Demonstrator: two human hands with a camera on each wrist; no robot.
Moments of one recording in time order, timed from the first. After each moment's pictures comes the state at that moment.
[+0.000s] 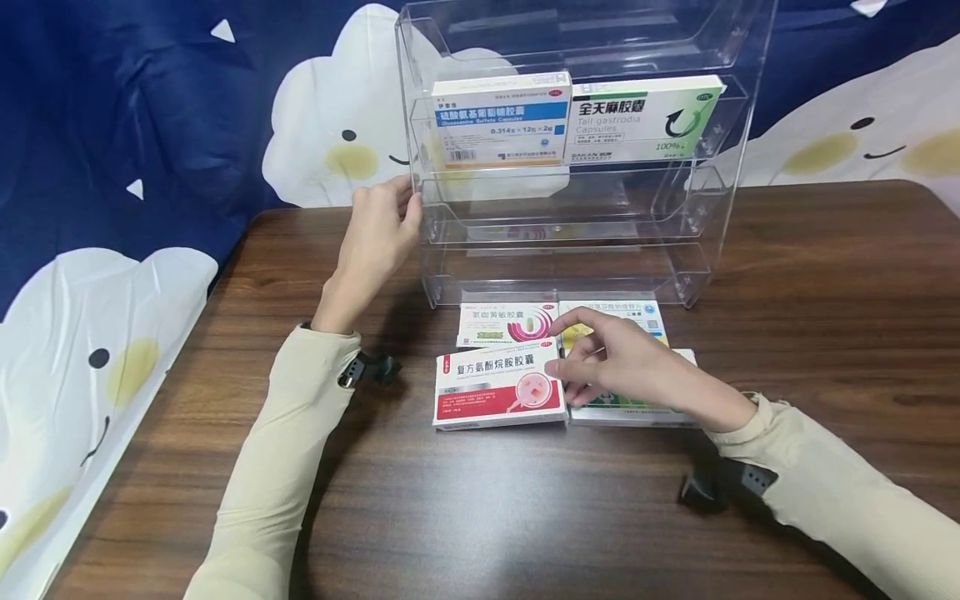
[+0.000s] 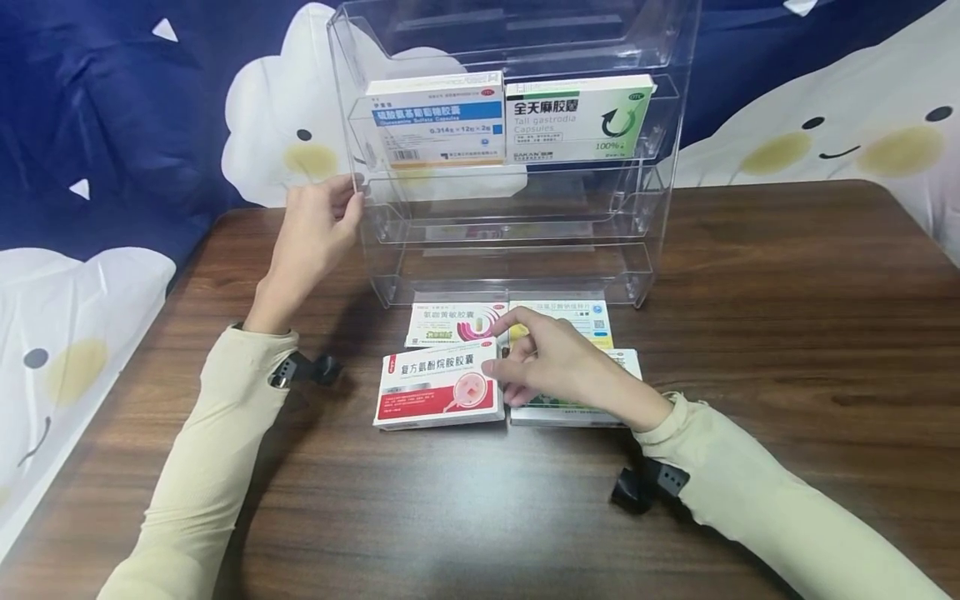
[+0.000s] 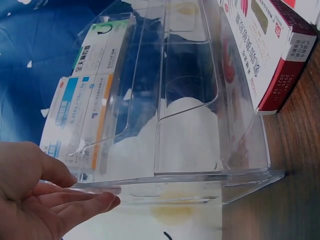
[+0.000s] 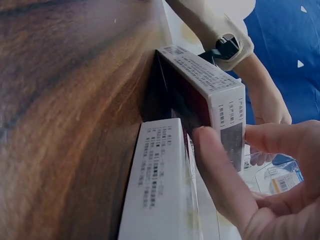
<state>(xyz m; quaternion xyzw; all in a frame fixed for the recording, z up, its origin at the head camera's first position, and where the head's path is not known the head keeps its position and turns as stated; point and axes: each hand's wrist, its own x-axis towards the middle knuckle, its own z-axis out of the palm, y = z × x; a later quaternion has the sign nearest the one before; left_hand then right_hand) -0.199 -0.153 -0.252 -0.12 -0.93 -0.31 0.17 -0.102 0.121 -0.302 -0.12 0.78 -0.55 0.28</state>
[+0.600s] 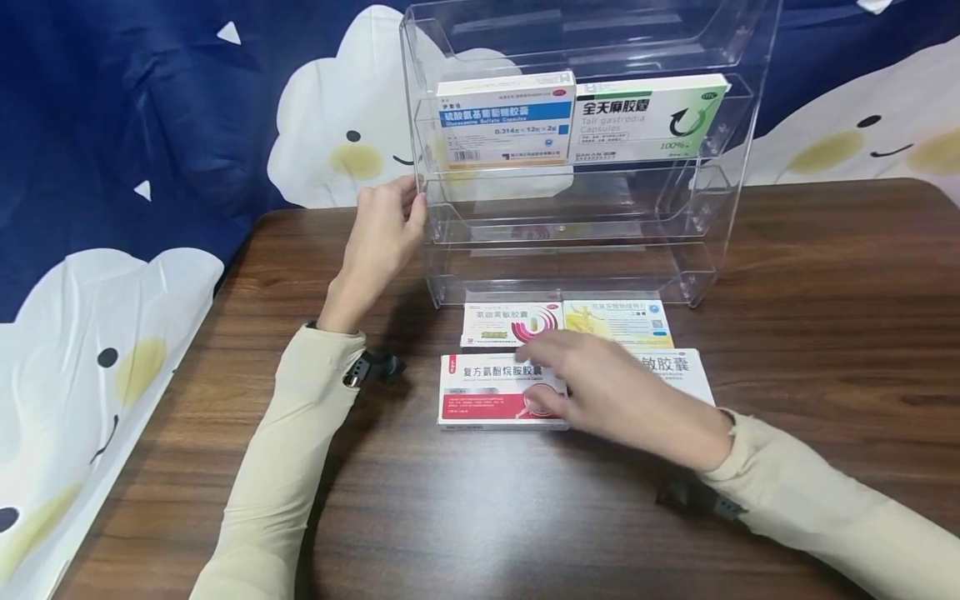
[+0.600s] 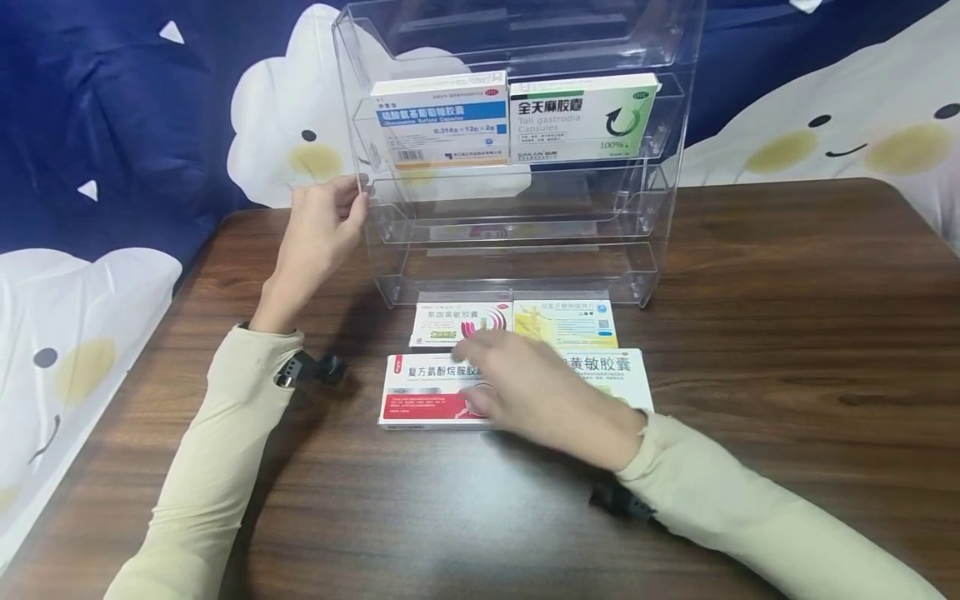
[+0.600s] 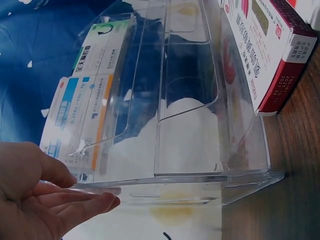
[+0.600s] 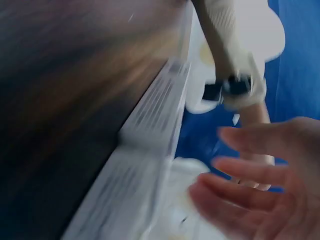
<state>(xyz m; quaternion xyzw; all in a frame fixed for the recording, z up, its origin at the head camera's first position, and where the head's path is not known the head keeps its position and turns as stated) -0.199 -0.154 -0.253 -0.12 -0.93 -0.32 0.17 -0.079 0.091 -0.295 -0.41 0.88 -0.23 -0.02</state>
